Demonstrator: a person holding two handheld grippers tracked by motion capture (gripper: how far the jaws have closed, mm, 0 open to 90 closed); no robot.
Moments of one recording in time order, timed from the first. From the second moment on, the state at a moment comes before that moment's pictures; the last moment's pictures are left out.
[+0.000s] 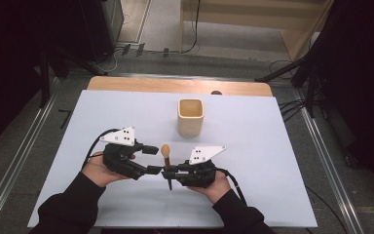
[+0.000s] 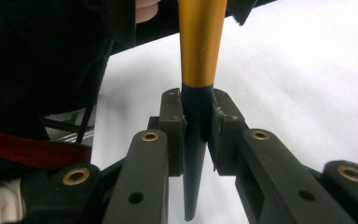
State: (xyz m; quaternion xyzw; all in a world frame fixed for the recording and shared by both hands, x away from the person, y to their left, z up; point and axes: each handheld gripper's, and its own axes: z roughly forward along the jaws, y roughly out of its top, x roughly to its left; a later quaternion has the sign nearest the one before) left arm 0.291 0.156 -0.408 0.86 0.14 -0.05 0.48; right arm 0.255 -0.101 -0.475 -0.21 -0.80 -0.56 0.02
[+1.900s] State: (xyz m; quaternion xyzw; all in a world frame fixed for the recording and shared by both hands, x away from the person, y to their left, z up) left arm 0.258 0.200 -0.445 0.83 0.18 0.05 0.53; right arm 0.266 -0.142 -0.456 -0.28 -0.78 -0.57 -0.03
